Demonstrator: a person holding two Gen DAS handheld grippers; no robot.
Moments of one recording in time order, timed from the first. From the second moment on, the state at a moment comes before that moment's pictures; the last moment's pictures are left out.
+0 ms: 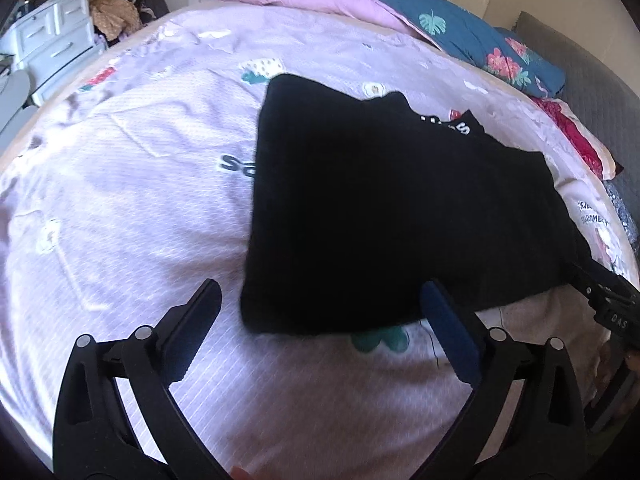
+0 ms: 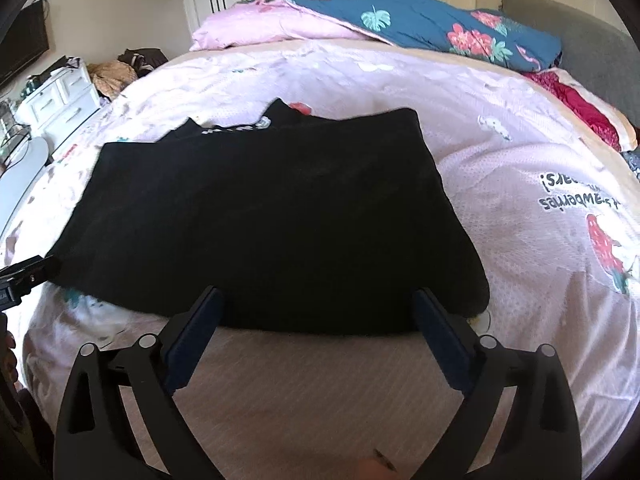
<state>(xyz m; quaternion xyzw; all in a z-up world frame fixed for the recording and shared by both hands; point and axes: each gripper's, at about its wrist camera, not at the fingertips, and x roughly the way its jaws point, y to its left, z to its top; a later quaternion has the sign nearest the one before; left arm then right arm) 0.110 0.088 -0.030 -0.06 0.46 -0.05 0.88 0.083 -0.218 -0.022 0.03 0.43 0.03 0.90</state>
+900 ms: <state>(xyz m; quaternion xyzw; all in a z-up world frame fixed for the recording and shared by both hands) 0.079 0.168 -0.012 -0.12 0.44 0.03 0.89 0.061 -0.060 -0.013 -0.13 0.38 0.14 0.90</state>
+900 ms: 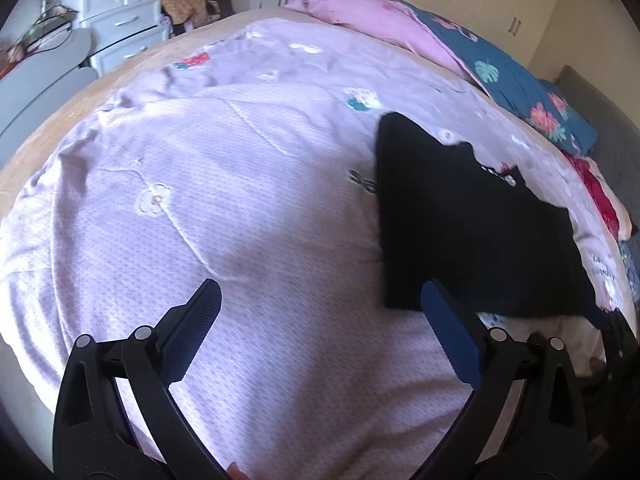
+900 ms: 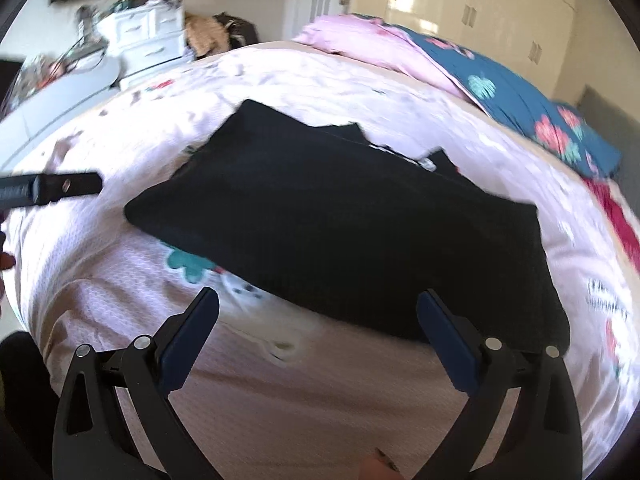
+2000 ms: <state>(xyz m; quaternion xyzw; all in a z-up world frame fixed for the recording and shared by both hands) 0.203 0.183 -0.017 -0.20 0.46 -0.02 0.87 0.124 0.028 -0.038 -0.25 0.31 0.16 0.90</state>
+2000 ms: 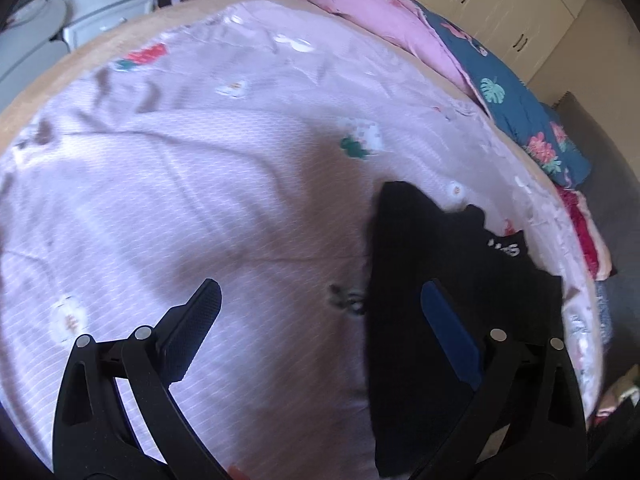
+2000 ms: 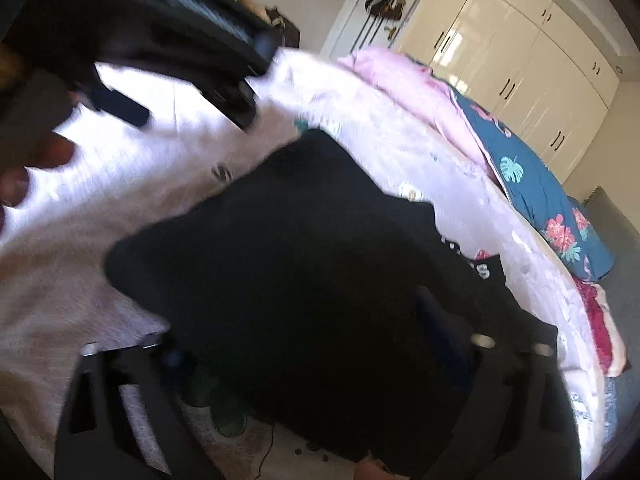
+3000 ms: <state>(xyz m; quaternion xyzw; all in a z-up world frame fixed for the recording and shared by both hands) 0.241 0.037 0.045 -0.16 0.43 -0.16 0.88 0.079 -0.083 0.035 -0.08 0.25 0.16 0.95</state>
